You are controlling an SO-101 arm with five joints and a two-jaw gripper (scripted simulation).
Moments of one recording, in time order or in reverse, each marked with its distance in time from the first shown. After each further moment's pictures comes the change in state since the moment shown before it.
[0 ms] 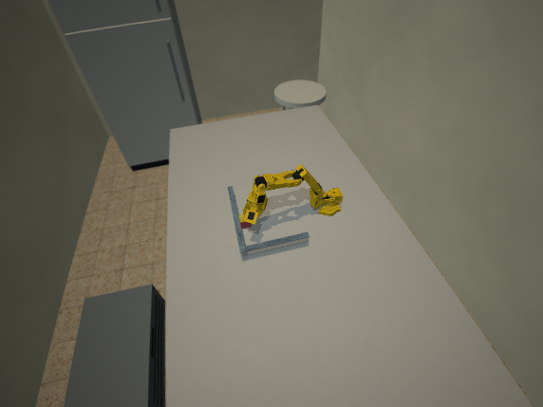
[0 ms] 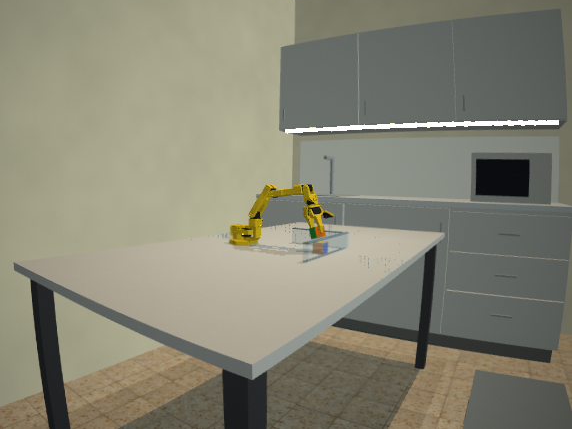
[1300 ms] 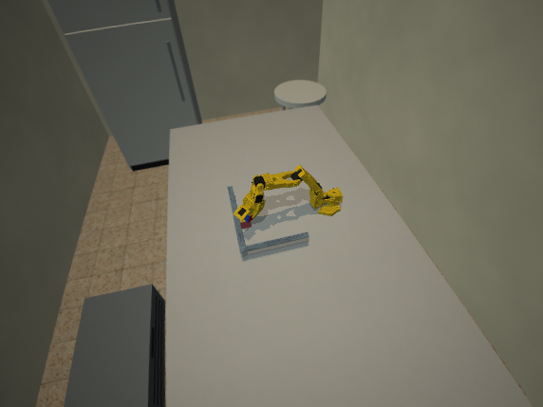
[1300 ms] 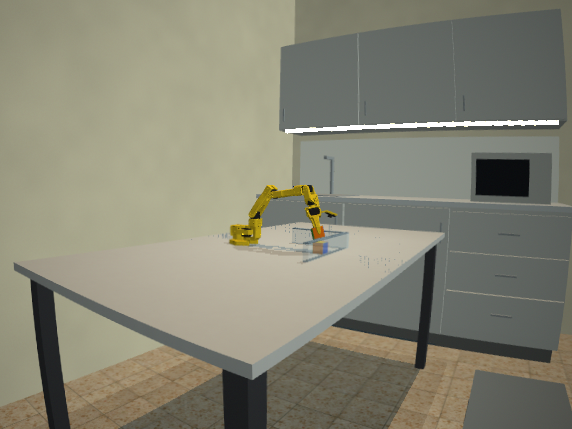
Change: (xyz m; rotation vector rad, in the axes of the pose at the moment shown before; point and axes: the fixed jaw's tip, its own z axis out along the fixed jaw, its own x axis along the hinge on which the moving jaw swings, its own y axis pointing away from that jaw) arm -0.004 -0.012 0.003 0.034 -0.029 0.441
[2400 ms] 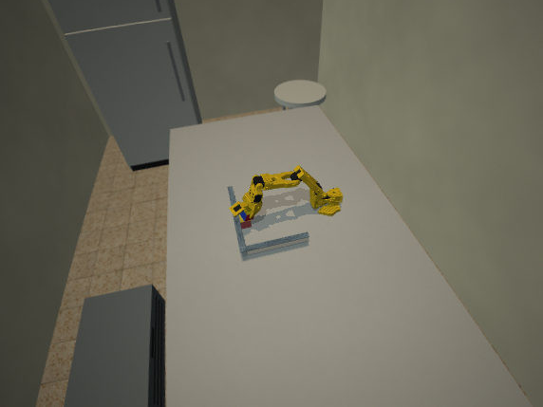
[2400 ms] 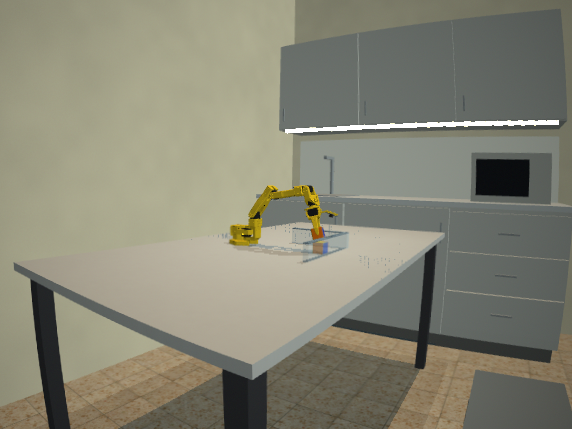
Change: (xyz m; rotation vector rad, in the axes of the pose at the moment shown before) arm -0.005 -0.007 0.002 0.014 -0.023 0.290
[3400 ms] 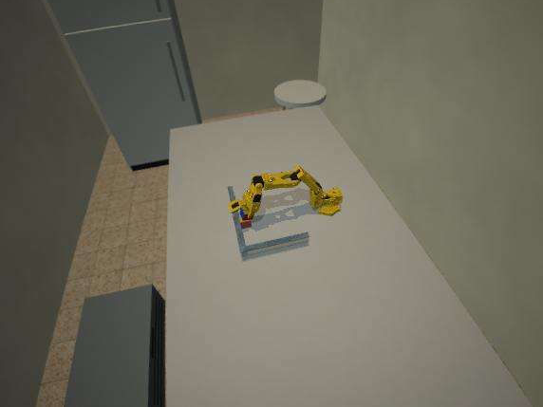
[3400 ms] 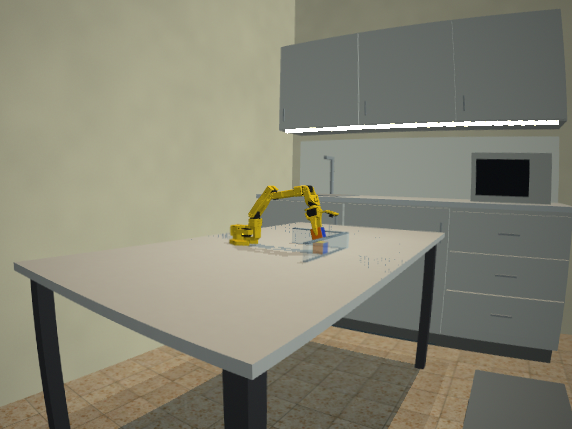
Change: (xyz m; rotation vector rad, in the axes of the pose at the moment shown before) arm -0.005 -0.003 0.001 0.006 -0.021 0.186
